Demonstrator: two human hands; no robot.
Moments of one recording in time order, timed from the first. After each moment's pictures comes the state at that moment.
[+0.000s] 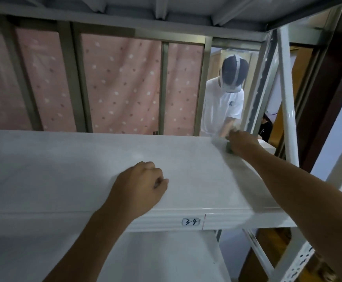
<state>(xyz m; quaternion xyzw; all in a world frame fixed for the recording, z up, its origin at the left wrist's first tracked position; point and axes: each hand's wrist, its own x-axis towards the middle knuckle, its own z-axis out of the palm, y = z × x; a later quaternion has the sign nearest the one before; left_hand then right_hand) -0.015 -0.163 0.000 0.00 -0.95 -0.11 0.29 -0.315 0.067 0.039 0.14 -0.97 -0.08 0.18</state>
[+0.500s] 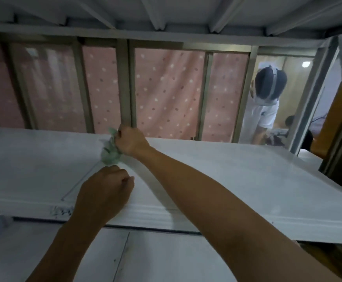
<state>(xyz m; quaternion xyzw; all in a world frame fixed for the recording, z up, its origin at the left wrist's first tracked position) 0.085 -0.330 -0.021 0.16 -0.92 -0.12 0.33 -0.074 -0.330 0.057 0.46 -0.83 0.31 0.05</state>
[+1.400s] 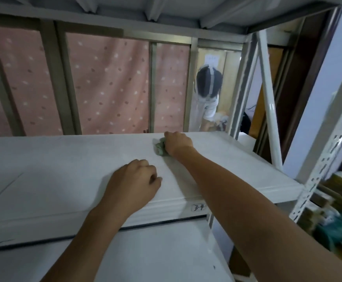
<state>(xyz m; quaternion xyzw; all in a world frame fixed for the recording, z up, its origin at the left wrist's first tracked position) 0.006 -0.193 0.003 -0.01 -0.96 -0.10 0.26 -0.204 -0.103 0.025 0.21 -0.97 0.03 0.15</state>
